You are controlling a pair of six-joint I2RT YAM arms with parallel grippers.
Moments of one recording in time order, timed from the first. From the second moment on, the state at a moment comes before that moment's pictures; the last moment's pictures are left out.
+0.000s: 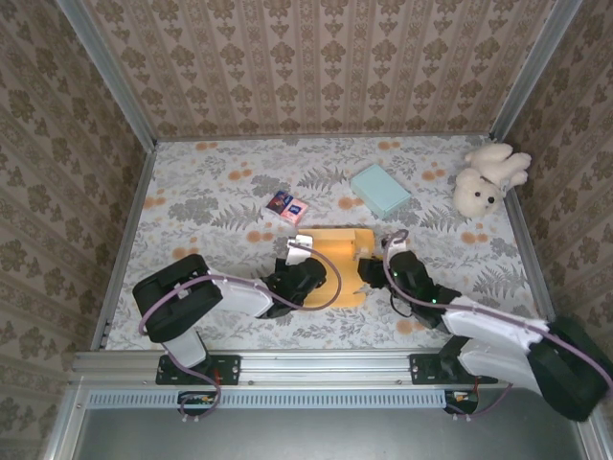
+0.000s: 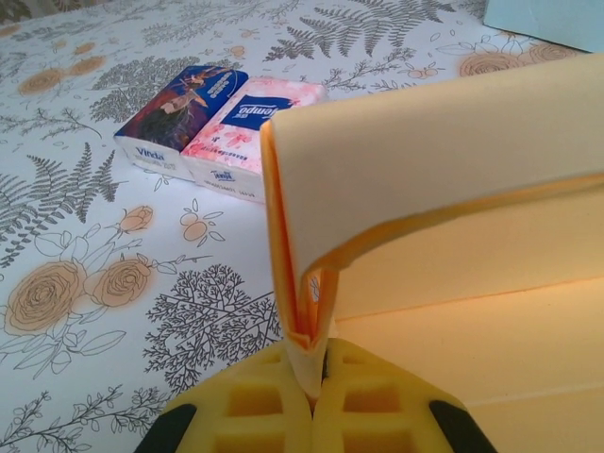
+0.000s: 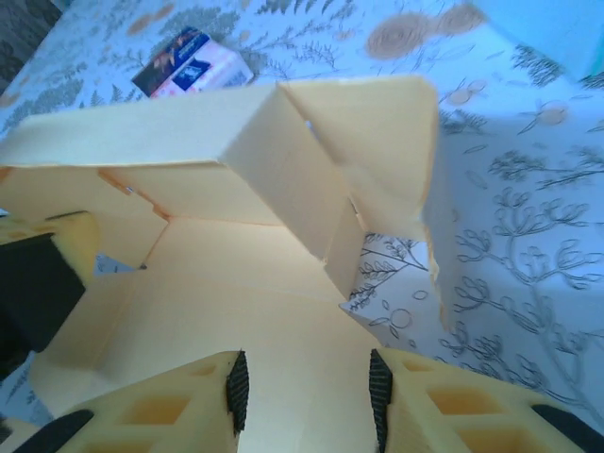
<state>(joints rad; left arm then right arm) -1.10 1.67 0.60 0.38 -0.83 -0.44 0.67 0.98 0.27 0.21 0.17 0.54</state>
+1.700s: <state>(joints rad) -1.04 1.67 0.51 0.61 -0.65 -0.22 0.55 0.80 0.21 0.06 0.31 0.50</state>
